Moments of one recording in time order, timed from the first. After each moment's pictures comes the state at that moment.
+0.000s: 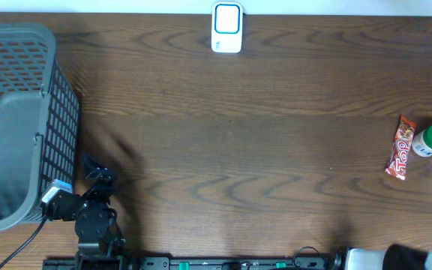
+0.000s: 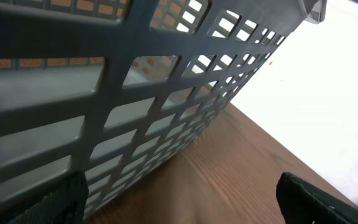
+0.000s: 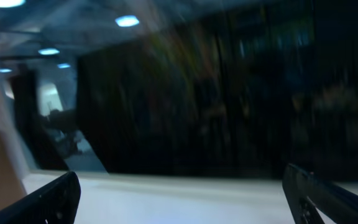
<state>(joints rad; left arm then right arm) -0.02 0.01 0.07 -0.22 -0.61 -0.57 -0.23 1.51 2.12 -0.24 -0.59 0.40</state>
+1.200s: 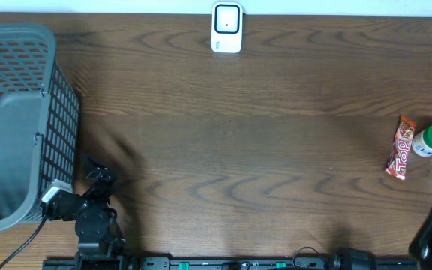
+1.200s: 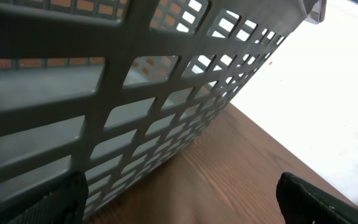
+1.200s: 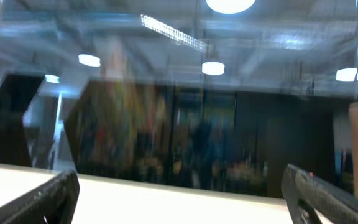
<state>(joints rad) -0.02 0.01 0.07 -0.22 -0.61 -0.57 -0.18 0.44 1.43 -0.42 -0.29 0.10</state>
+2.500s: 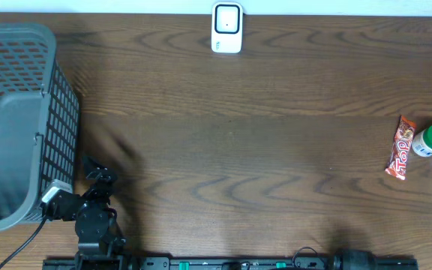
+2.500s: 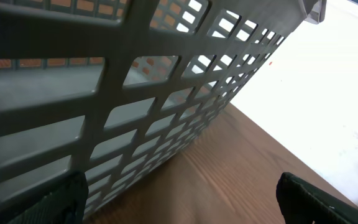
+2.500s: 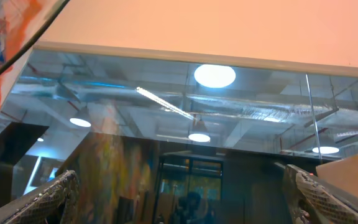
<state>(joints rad) -0.02 0.01 0.07 -0.22 -0.61 -0.57 -0.12 0.01 1.05 -0.16 -0.20 0.06</state>
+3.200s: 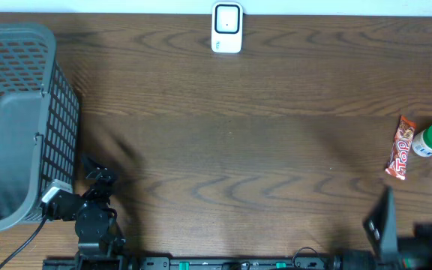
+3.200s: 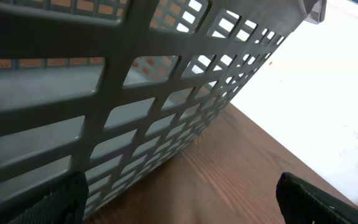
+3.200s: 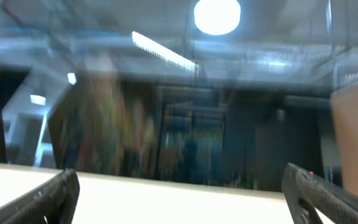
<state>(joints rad) -0.02 0.01 0.07 -0.22 -0.61 -0.57 -0.12 0.01 0.62 0.06 -0.20 0.07</state>
